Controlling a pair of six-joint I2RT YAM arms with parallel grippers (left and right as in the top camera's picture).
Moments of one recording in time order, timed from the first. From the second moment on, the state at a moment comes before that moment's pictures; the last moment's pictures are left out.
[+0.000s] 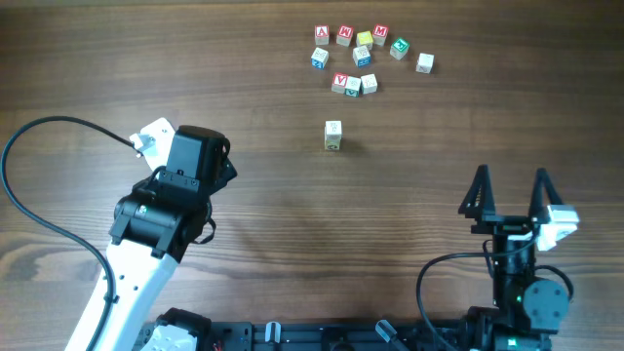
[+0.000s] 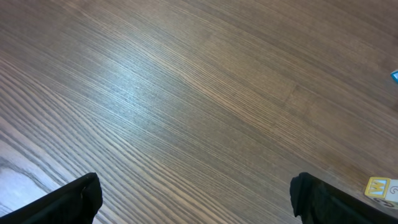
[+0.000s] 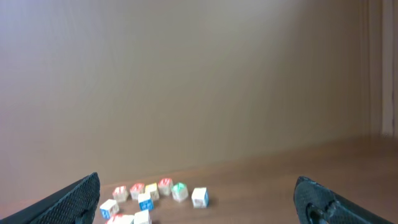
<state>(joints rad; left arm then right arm) -0.31 1.09 0.99 -0.92 -0.47 -0.77 -0.10 0.03 0.03 0.21 -0.06 0.23</state>
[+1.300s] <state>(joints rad) -0.31 0.80 0.64 -0.55 -0.48 -0.69 -0.10 0.01 0.01 0.00 -0.03 0.28</state>
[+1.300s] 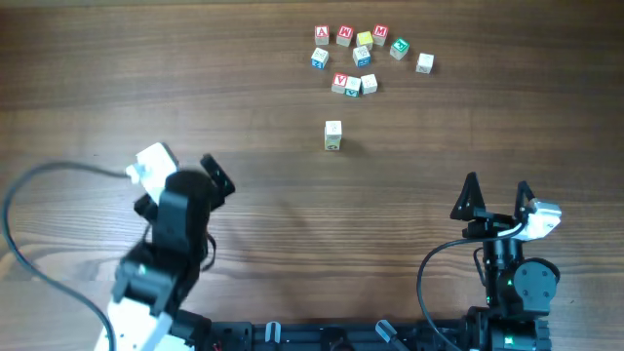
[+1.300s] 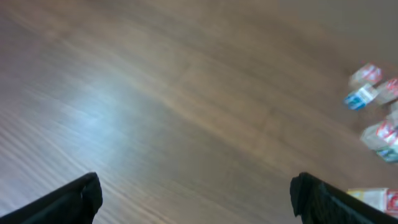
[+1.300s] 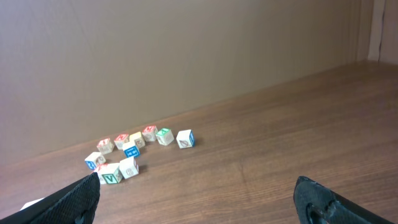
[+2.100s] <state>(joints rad) -0.11 0.13 0.01 -0.05 -0.40 -0.64 -0.10 0.01 0.01 0.00 -0.03 0.28</state>
